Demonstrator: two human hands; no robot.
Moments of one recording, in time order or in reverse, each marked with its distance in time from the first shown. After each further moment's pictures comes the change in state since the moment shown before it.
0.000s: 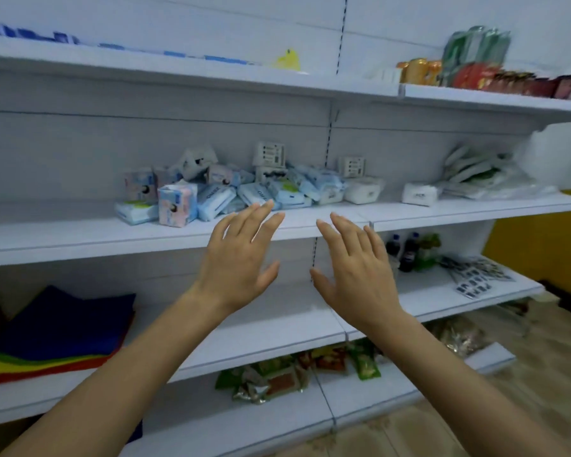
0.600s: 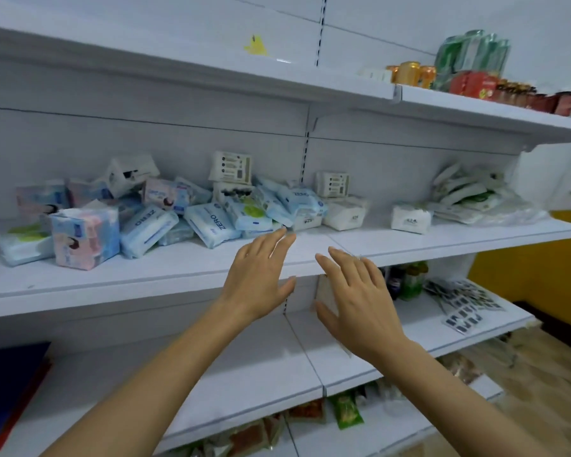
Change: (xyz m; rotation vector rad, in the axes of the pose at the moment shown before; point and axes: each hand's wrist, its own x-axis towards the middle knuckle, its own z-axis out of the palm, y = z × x) left_hand 0.142 -0.001 0.204 -0.230 -0.167 -0.097; right_hand 0.055 0.136 0.146 -0.062 -0.131 -0.050
